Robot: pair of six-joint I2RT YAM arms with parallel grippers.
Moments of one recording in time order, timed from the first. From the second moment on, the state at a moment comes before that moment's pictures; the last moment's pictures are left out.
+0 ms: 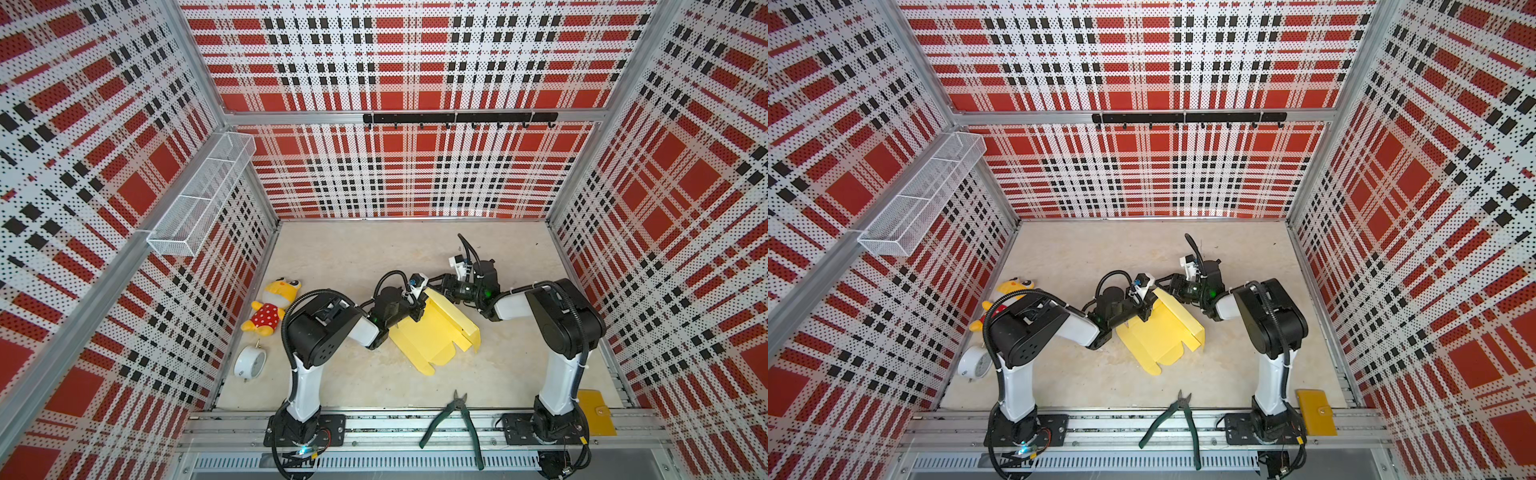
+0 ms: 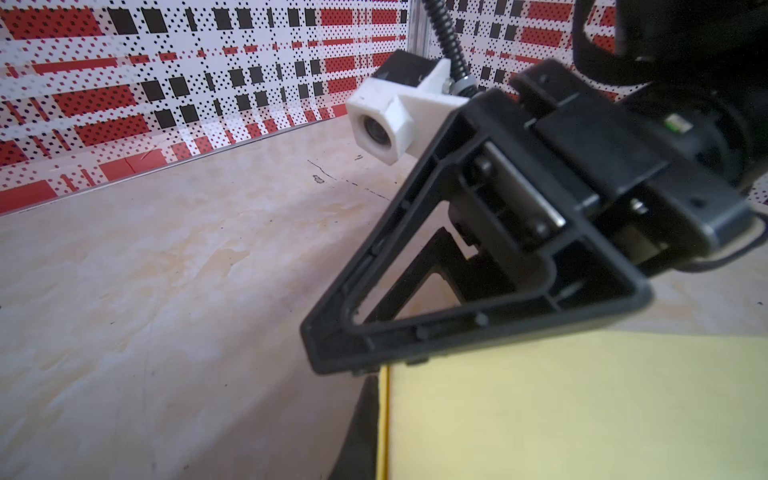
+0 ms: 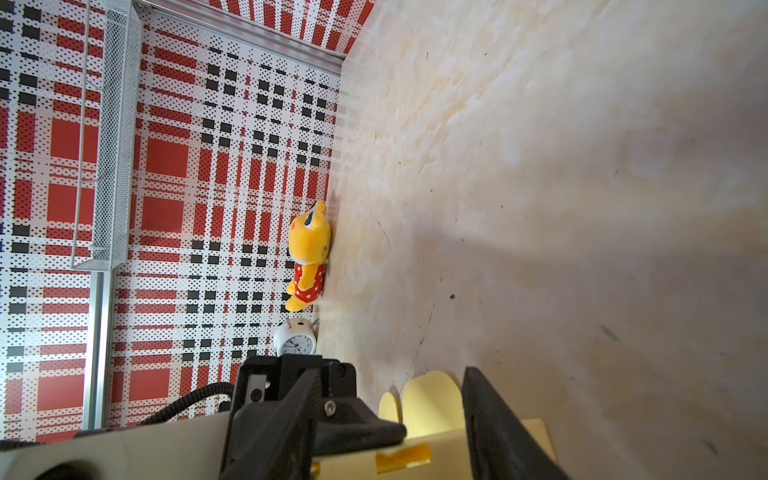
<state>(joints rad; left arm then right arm) -0.69 1.98 0.72 1.03 0.18 0.01 0.36 1.93 0.83 0.68 -0.73 0.94</state>
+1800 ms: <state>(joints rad) -0.58 1.82 1.17 0.16 0.12 0.18 0.12 1.07 0.74 -0.23 -0.53 0.53</state>
